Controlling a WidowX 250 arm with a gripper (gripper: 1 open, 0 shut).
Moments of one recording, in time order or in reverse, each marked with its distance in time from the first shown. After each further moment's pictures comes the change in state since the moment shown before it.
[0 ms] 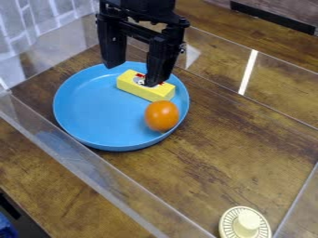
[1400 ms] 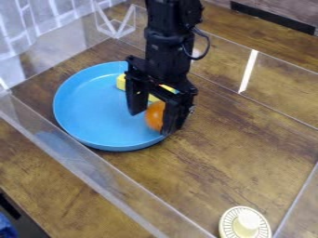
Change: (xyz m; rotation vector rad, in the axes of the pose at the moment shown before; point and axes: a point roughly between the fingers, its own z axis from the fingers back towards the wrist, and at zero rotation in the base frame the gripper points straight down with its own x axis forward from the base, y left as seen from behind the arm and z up) arm 0.032 -0.007 -0.080 -0.003 -0.009 -0.125
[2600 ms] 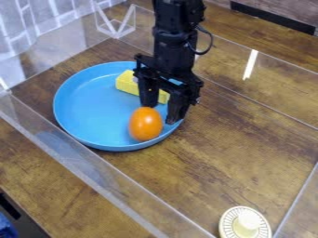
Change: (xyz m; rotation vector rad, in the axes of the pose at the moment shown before) arm 0.026 0.016 -0.007 -0.025 0.003 0.058
